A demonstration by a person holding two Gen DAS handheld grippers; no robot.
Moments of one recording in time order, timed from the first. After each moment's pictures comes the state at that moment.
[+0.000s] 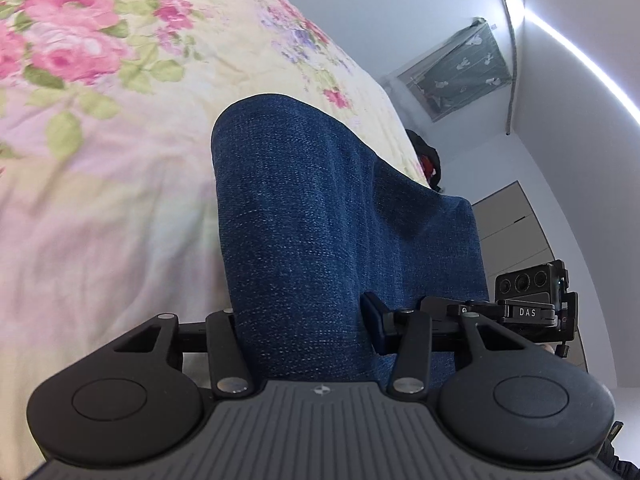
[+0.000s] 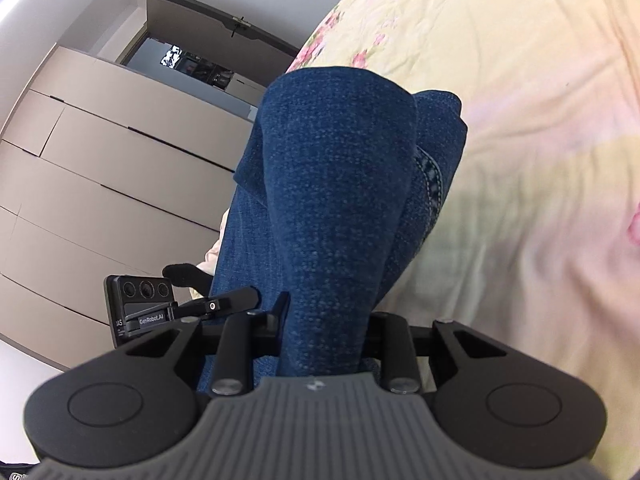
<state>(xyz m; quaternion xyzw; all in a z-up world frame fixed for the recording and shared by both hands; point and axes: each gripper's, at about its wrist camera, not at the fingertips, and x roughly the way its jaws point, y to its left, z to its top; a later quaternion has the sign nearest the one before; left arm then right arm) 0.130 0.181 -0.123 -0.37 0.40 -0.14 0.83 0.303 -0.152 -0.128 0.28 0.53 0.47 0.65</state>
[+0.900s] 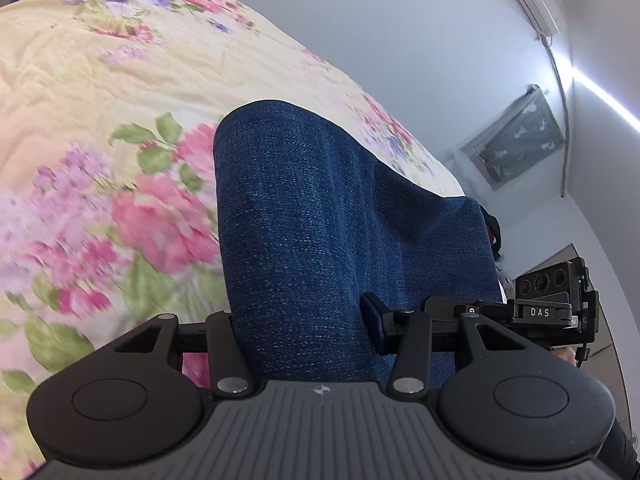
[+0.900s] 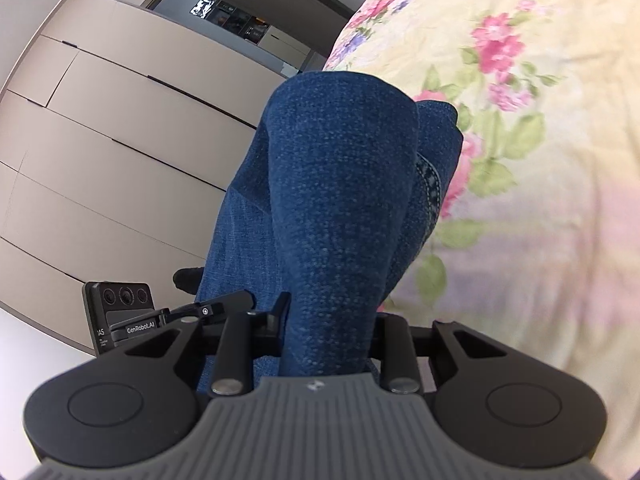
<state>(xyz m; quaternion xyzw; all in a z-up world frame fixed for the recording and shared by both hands) 0.122 0.379 -0.069 -0.35 0.35 -0.02 0.87 0.350 0.120 -0.081 0.22 0.53 0.54 0.62</state>
